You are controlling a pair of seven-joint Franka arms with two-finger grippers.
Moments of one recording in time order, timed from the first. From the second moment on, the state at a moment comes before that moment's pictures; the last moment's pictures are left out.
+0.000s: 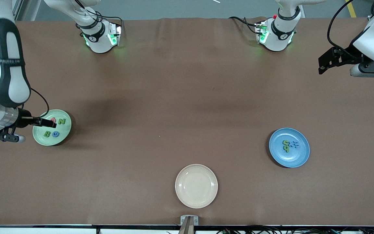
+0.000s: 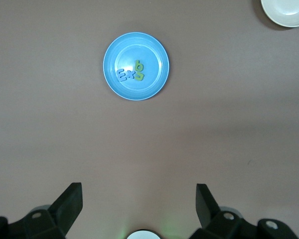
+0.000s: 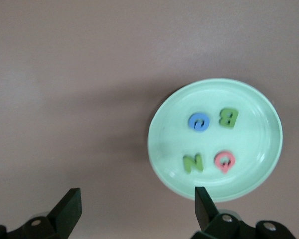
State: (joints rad) left arm 0.02 -0.04 -0.17 -1.53 0.01 1.45 -0.08; right arm 0.19 0.26 -0.39 -1.89 0.18 1.99 -0.11
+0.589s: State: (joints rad) left arm 0.02 -0.05 -0.17 -1.53 0.01 1.45 -0.08; right arm 0.27 0.09 -0.40 -1.55 0.08 1.50 -0.01
